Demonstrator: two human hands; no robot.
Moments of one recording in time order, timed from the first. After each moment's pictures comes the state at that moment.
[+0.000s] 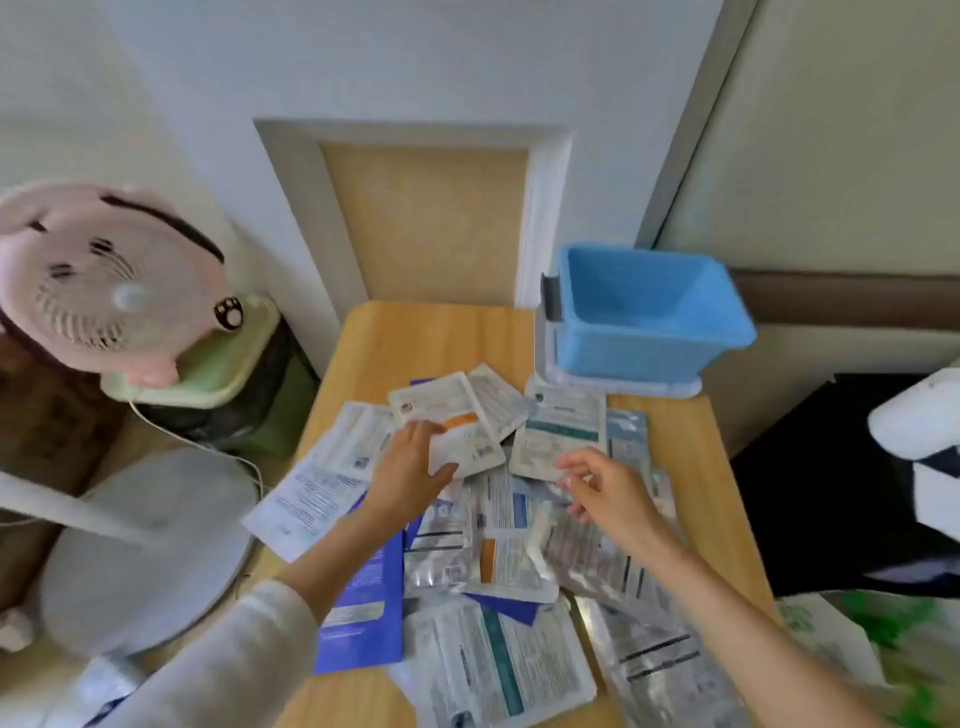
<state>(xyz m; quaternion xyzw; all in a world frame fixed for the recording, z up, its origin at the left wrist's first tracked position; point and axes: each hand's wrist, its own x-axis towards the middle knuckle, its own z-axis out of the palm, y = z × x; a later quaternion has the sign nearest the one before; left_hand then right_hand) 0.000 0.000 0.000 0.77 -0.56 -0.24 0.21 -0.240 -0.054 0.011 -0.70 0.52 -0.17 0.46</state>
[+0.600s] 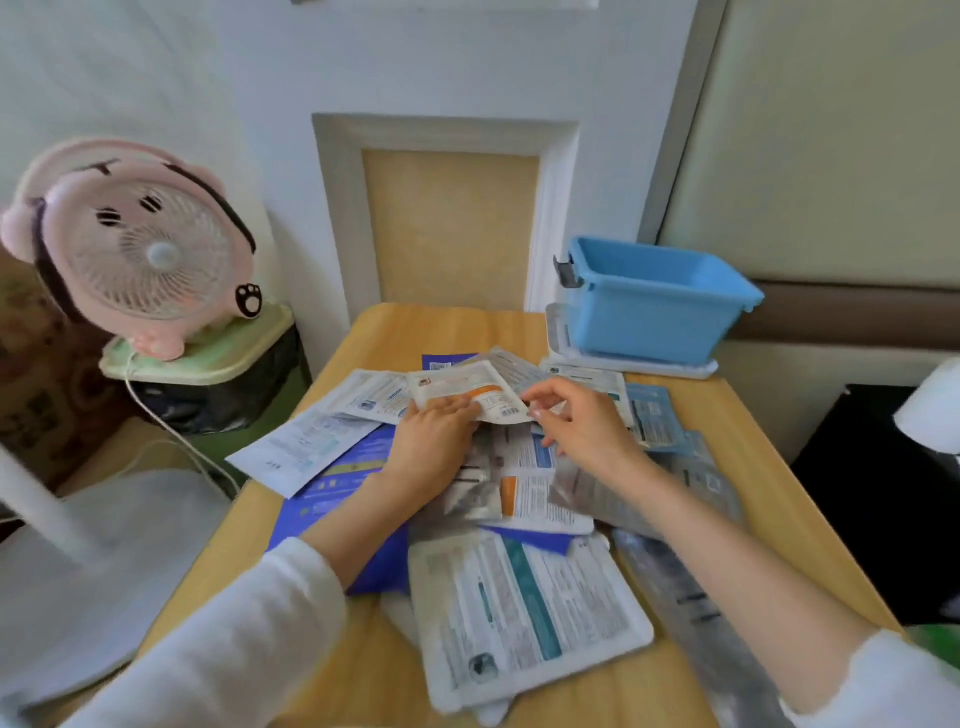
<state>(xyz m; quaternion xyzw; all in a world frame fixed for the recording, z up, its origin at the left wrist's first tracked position) -0.013 0.018 -0.076 0.69 -0.69 0.08 0.19 -0.195 -0.031 -0.038 -0.81 0.42 -0.29 0.30</state>
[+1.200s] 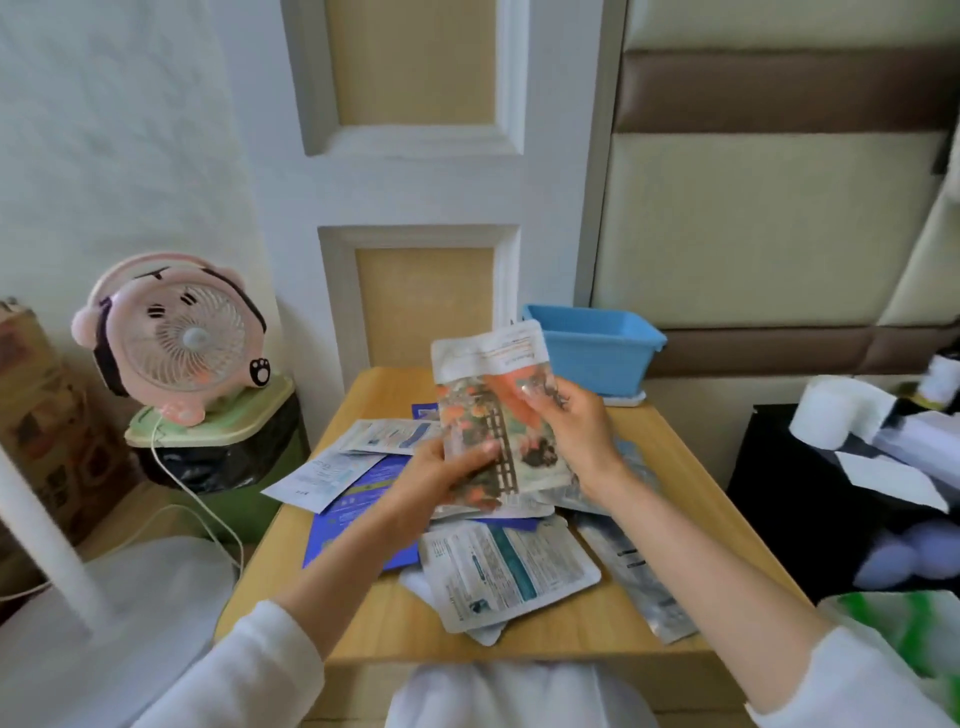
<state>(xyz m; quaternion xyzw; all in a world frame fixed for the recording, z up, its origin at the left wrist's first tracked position) -0.062 0.141 0.005 0.48 -0.49 -0.52 0.51 -0.220 0.074 0.028 -0.66 0.35 -0.52 0.42</state>
